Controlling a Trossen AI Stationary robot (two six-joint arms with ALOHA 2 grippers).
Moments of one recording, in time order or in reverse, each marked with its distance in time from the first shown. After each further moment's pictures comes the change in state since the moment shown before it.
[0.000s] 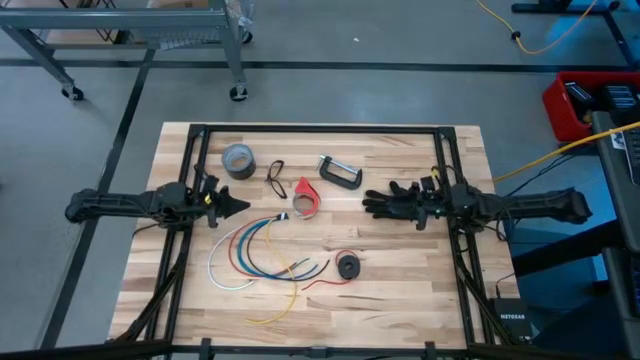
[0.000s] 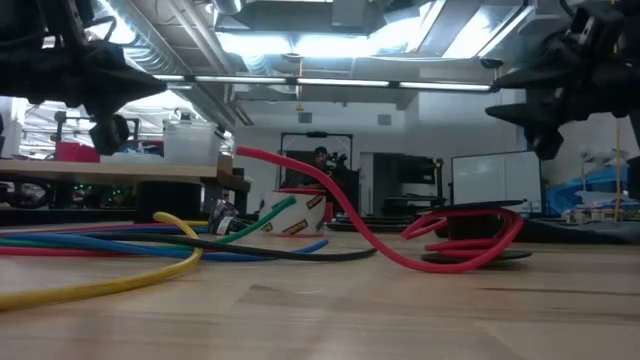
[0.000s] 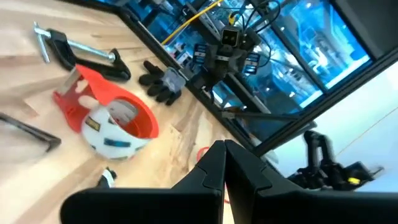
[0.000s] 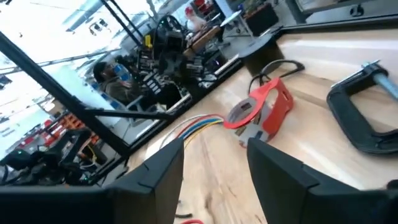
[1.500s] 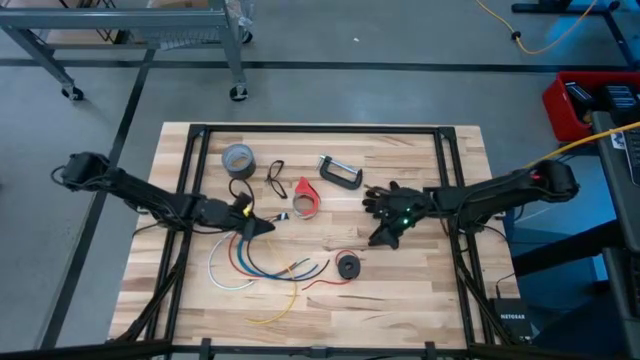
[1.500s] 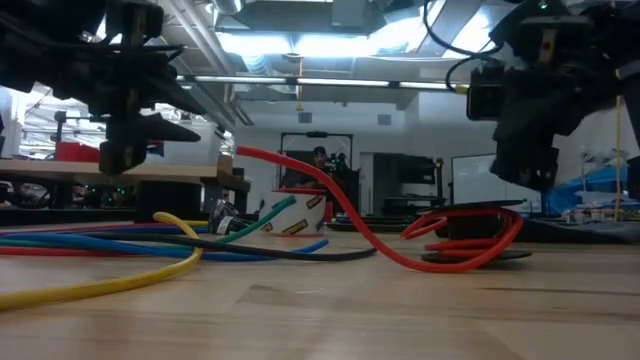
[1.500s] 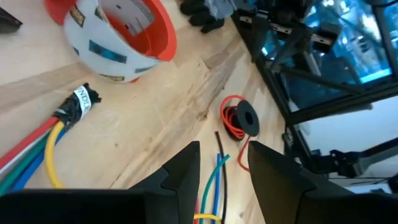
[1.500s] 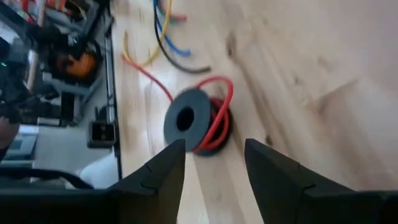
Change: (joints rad) left arm -0.212 0.913 0.212 0.354 -0.123 -0.306; right arm 0.035 0.832 0.364 -0.136 -0.496 0.130
